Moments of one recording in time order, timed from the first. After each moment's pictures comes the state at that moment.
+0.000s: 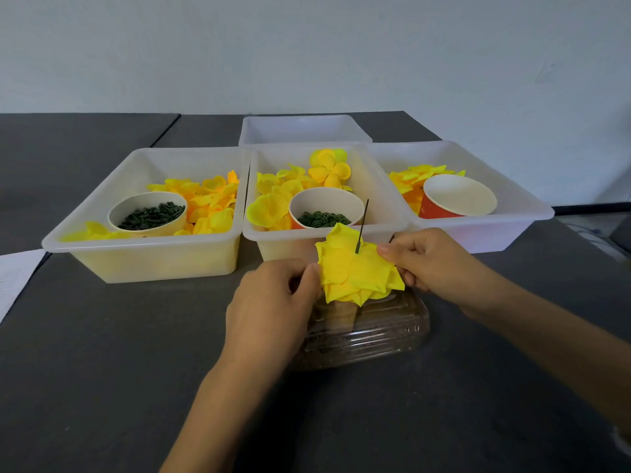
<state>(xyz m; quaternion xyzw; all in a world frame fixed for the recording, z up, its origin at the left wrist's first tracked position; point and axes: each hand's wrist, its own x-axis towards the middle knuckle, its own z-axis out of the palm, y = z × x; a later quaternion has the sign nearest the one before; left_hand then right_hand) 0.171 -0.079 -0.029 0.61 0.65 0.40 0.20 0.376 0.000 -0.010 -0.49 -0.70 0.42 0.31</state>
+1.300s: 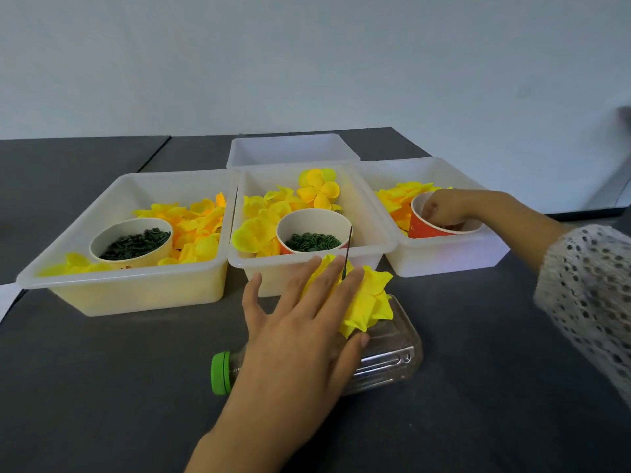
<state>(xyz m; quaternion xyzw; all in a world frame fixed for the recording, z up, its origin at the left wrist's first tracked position) 0.195 -0.091 -0.024 0.79 0.58 0.20 -0.02 0.456 0.185 0.014 -0.65 -0.75 0.10 -0.08</state>
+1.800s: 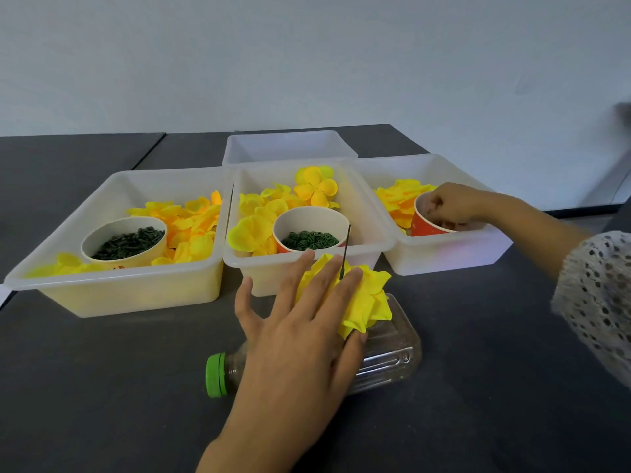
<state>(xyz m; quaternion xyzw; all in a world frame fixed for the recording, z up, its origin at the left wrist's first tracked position) 0.202 -0.090 -0.029 0.76 0.60 0.24 -0.03 0.470 0.183 0.006 -0.62 -0.77 0.12 0.05</state>
